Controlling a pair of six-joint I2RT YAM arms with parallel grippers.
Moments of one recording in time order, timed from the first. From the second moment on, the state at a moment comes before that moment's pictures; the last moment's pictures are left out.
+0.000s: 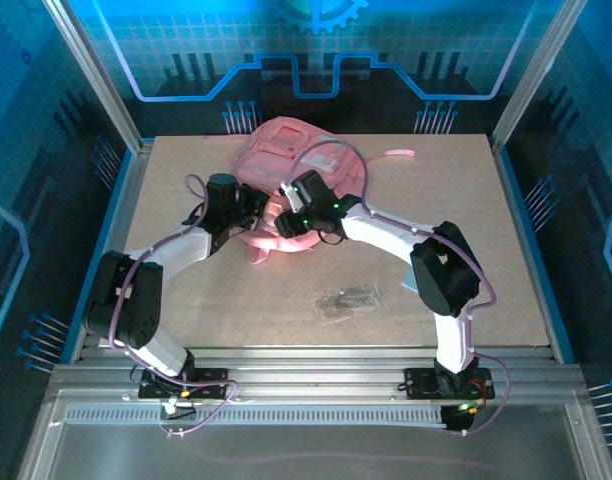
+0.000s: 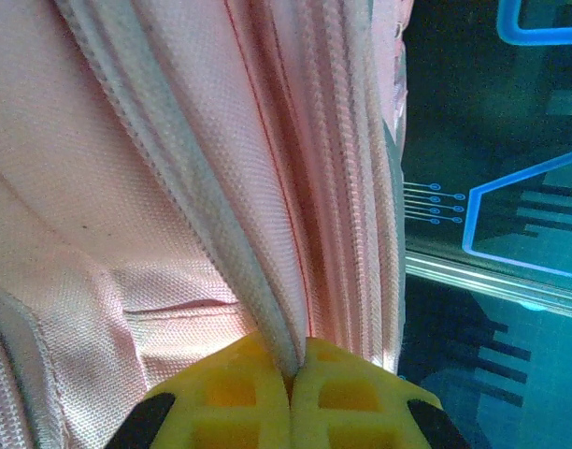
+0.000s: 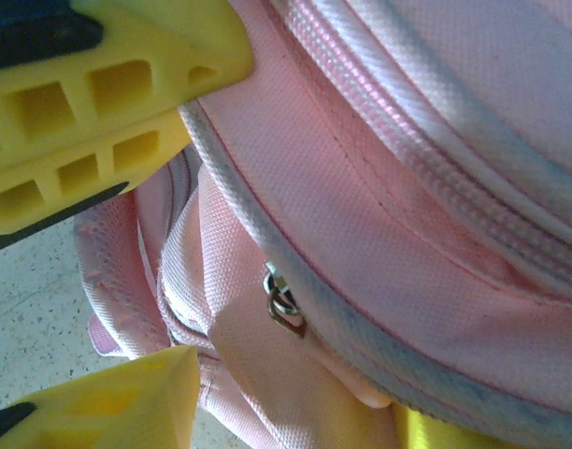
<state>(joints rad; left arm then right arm) -0.24 1.59 0.91 0.17 0.27 -1.40 0.72 1.97 1.52 -0.37 -0.07 0.16</state>
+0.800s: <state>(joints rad) -0.24 1.56 0.90 0.16 0.27 -1.34 0.55 1.98 1.42 -0.17 -0.63 0.35</state>
